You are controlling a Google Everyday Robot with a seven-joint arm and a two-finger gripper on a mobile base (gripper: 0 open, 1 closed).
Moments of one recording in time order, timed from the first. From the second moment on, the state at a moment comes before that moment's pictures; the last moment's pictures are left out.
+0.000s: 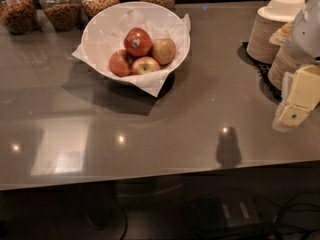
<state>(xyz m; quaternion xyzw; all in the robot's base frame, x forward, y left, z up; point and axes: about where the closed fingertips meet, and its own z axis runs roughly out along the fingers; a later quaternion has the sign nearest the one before) 0.438 -0.217 0.976 -0.60 0.78 -0.03 0.16</state>
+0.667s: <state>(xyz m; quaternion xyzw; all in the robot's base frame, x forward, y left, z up) 0.465 -0.197 0.974 -0.60 0.77 -0.01 0.20</state>
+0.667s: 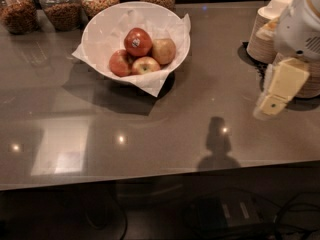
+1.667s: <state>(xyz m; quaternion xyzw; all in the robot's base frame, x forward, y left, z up) 0.565 -0.104 0.987 -0.59 0.73 0.06 0.34</state>
